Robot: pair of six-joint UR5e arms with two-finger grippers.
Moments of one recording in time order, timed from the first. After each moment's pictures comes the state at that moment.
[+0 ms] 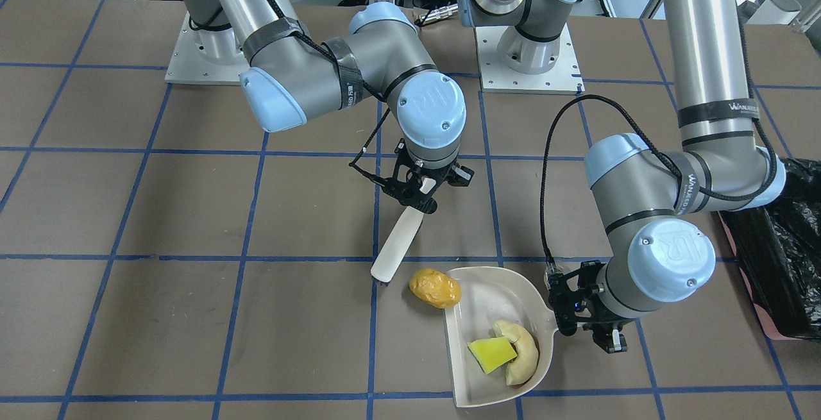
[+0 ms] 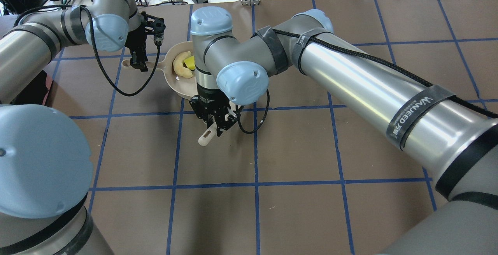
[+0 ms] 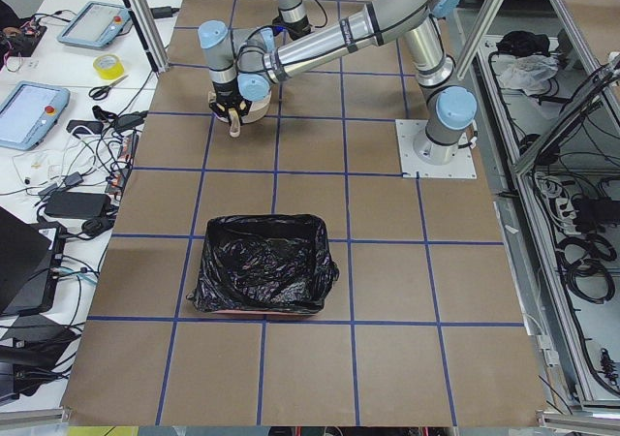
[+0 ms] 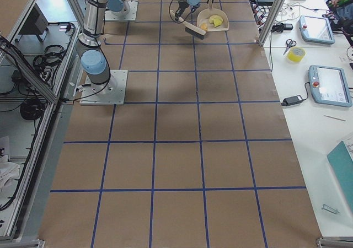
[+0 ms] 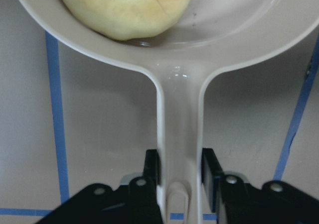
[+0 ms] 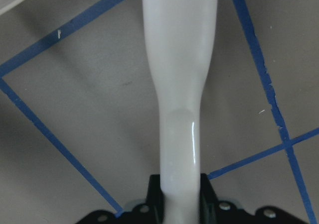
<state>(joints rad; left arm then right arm) -1.47 -2.15 -1.42 -1.18 1.71 1.56 2.09 -1.07 1.45 -1.74 -1.32 0.97</state>
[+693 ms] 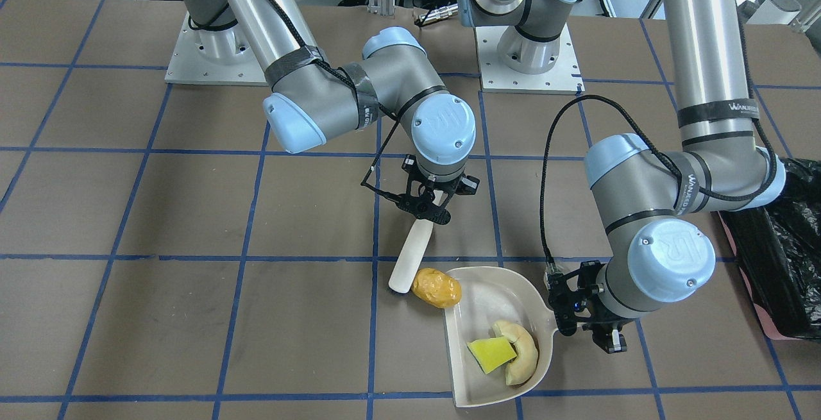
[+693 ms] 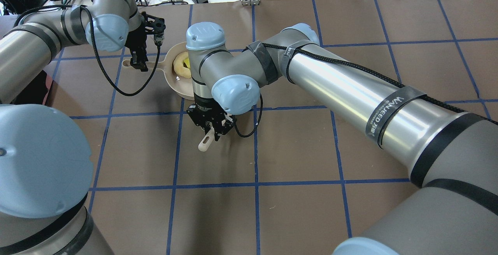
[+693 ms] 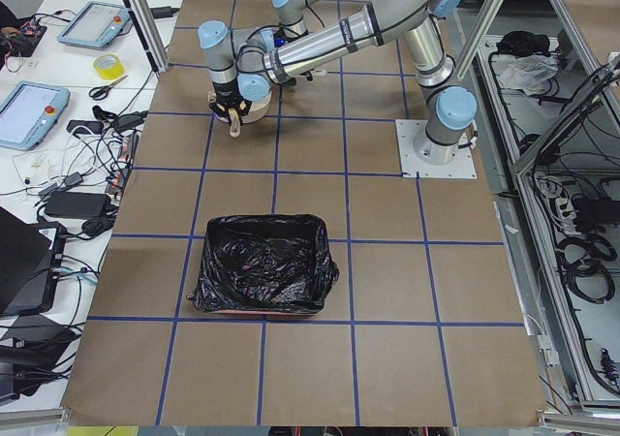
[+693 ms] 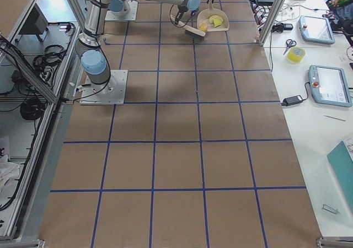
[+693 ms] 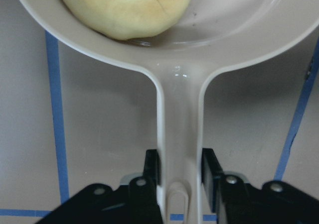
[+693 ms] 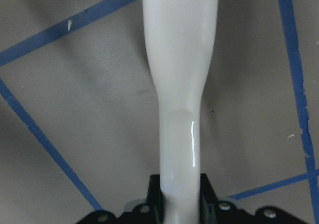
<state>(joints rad) -1.47 -2.15 -1.42 -1.18 1.71 1.56 2.11 -1.01 1.44 -1.81 -1.33 0.90</state>
